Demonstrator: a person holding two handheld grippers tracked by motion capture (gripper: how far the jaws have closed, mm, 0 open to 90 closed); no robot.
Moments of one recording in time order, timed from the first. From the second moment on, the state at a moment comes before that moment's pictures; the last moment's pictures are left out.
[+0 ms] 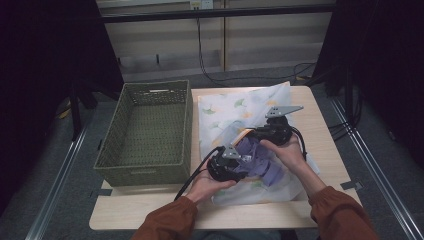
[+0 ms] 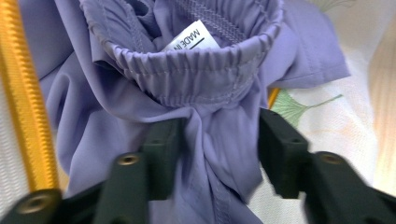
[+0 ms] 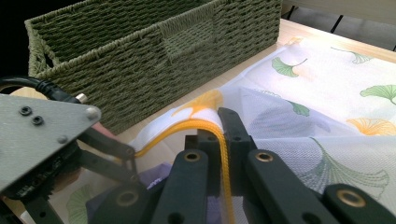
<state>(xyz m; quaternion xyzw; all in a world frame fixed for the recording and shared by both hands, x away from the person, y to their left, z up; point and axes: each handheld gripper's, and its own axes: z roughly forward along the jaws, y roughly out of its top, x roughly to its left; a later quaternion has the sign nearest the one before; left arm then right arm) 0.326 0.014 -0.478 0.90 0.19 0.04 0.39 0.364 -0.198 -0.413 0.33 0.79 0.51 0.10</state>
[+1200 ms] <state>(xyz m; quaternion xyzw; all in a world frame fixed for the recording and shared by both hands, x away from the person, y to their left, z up) 0.358 -0.007 -0.481 0.90 0.24 0.08 0.34 0.365 -0.198 -0.413 0.33 0.80 0.50 0.10</state>
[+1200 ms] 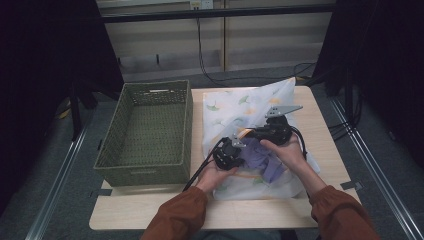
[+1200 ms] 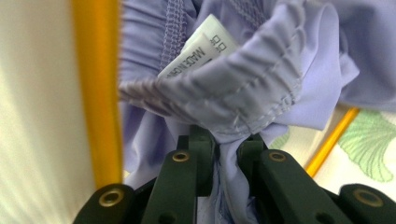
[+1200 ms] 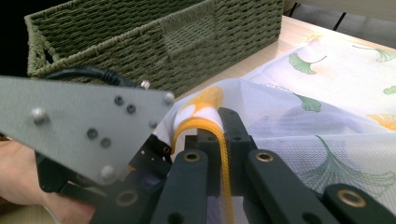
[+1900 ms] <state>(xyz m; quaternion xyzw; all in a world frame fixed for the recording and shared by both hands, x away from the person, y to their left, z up) 0.373 -0.002 -0.472 0.86 0.30 0.10 0.40 0.360 -0.198 -0.410 0.32 0.80 0.50 0.10</state>
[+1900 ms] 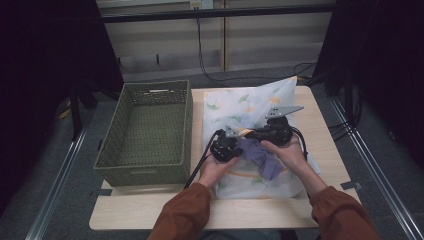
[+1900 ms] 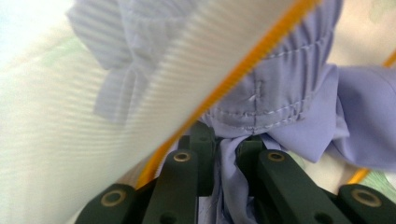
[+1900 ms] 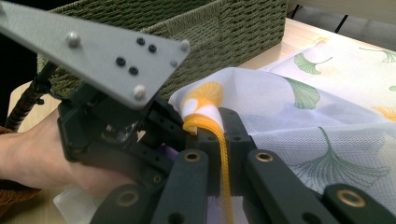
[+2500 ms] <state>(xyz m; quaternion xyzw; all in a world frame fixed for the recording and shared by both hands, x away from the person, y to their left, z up) 0.380 -0.006 -0.471 0.85 0.32 0.11 0.40 0.356 -0.204 -0.410 0.32 0.80 0.50 0.09</state>
